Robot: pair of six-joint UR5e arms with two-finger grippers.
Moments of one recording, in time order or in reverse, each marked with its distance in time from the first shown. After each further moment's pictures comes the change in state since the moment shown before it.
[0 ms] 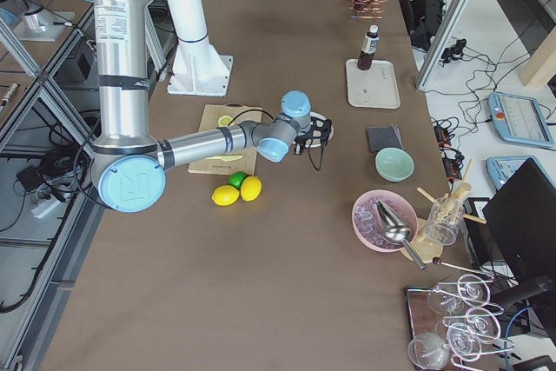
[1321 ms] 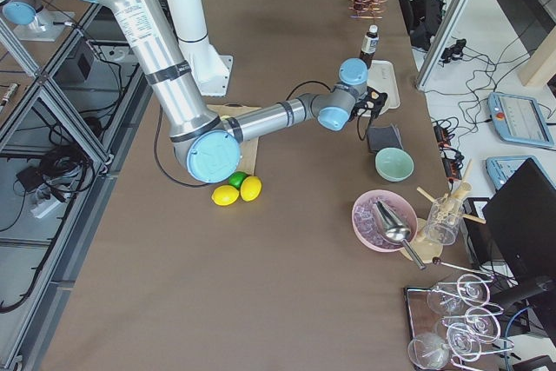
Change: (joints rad) left arm 0.004 -0.005 0.000 0.000 -0.001 -0.001; right arm 0.125 0.464 -0.337 -0.005 0.058 0.315
